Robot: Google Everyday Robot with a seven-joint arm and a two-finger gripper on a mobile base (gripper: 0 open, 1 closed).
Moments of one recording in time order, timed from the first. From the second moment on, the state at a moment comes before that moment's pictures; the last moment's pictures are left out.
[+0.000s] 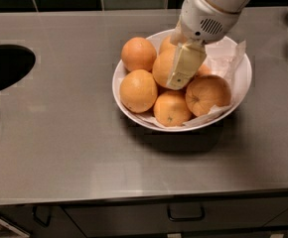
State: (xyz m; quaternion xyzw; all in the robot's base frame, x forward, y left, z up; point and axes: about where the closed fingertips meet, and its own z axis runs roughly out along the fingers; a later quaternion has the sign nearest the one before) arm 0.519 -0.077 0.972 -0.65 0.73 0.03 0.21
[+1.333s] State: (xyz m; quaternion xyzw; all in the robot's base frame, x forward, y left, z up) arm 0.523 -0.082 0.961 -0.64 0.74 0.02 0.20
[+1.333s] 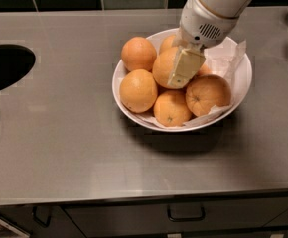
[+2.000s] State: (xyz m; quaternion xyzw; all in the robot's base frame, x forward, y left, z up) arm 0.535 -0.086 0.945 -0.64 0.74 0.03 0.19
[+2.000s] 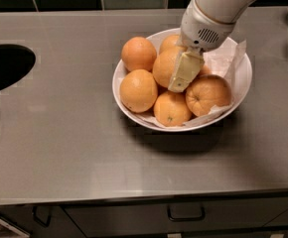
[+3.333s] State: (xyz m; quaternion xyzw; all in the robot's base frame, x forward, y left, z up) arm 0.540 -0.084 0.944 -0.64 0.74 0.04 0.19
